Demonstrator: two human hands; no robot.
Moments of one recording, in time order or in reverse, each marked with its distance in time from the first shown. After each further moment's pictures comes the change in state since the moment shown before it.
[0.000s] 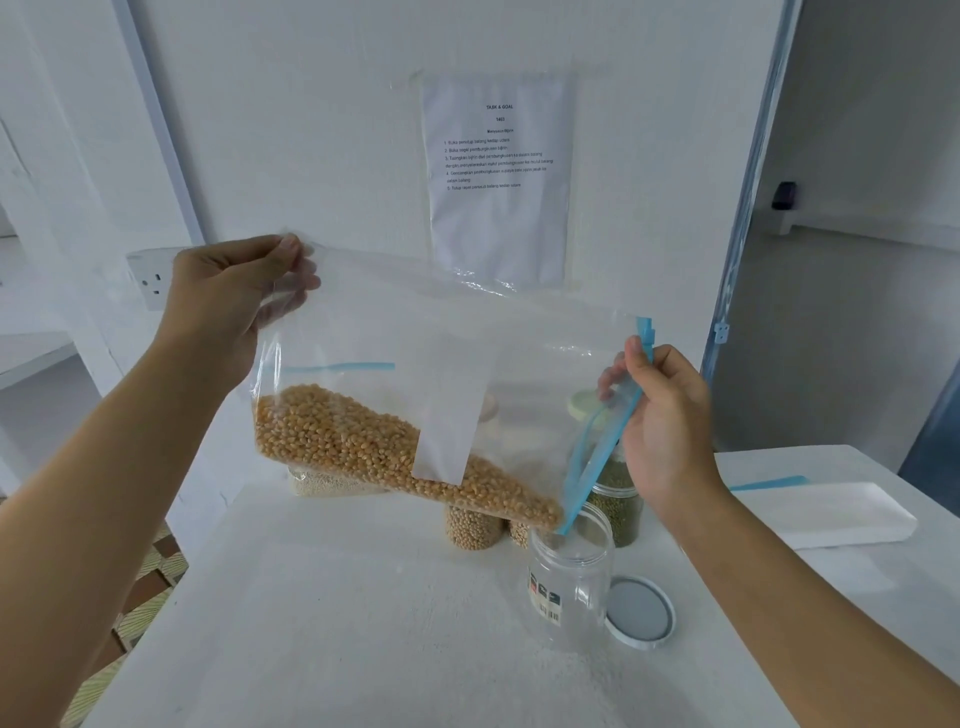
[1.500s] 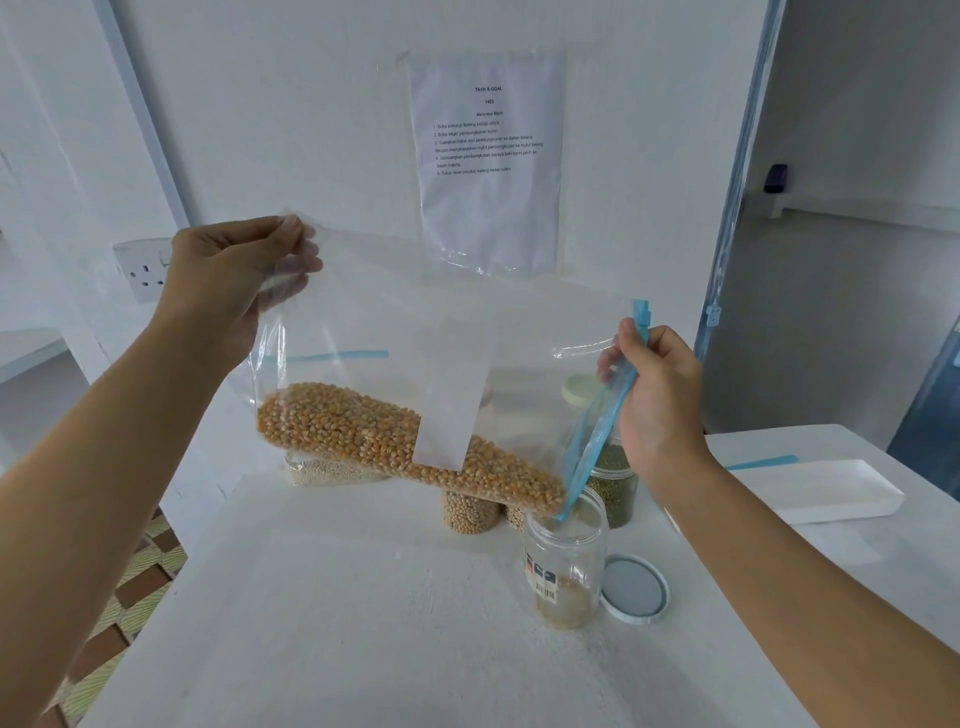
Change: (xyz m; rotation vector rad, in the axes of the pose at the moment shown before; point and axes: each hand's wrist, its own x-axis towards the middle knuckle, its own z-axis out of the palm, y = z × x) left_hand 0.002 0.003 0.008 0.008 -0.049 0.007; right_hand 0.002 0.000 0.001 -0.104 0.088 -0.030
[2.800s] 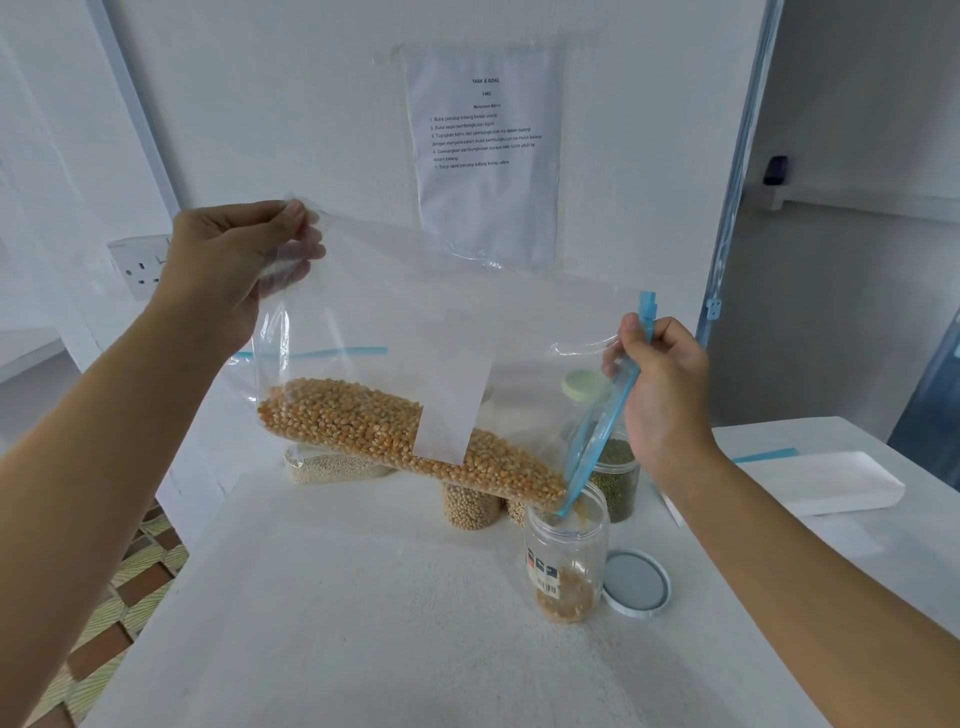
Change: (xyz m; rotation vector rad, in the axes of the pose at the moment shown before) left_hand 0.001 0.010 0.007 0.035 -0.015 -0.003; right_hand 0.002 -0.001 -0.002 -0.045 0.002 -0.029
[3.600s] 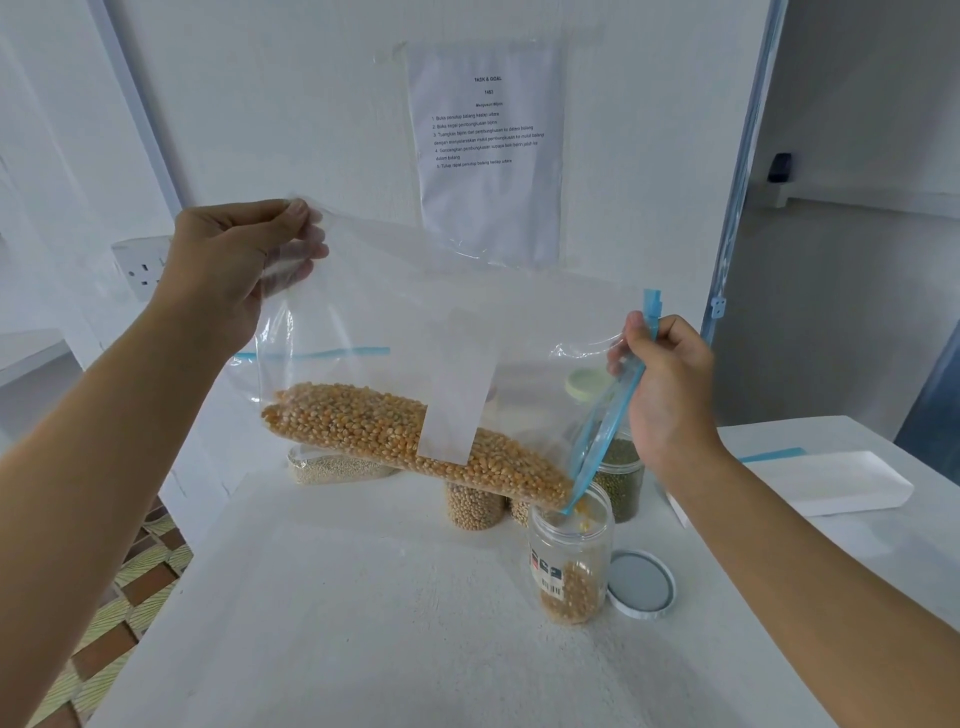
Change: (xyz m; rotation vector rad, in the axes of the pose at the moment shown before) left_hand 0.001 0.000 -0.002 0.017 -0.033 0.003; right_hand 0.004 0.002 0.000 0.015 0.015 -0.004
